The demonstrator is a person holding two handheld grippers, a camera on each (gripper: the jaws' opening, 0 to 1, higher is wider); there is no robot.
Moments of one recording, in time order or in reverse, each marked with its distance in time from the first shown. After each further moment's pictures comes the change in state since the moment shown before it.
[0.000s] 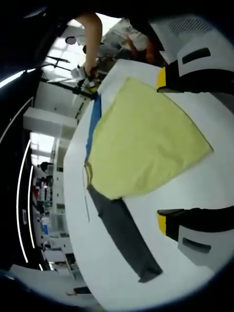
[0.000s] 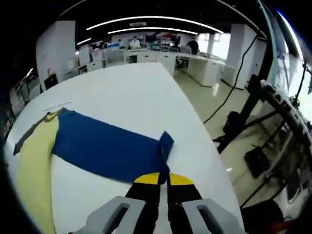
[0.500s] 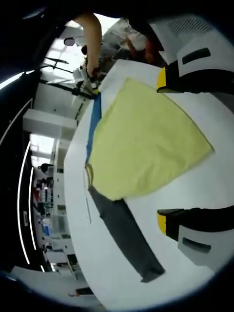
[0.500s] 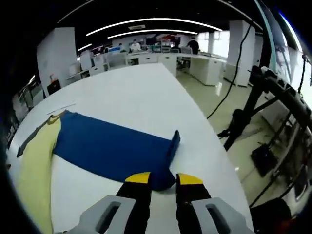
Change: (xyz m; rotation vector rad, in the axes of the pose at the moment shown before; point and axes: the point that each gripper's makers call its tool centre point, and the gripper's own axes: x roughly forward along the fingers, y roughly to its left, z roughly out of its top) left arm 0.001 -0.001 0.002 0.012 0.002 0.001; right arm -0.012 0.018 -0.007 0.006 -0.032 0.053
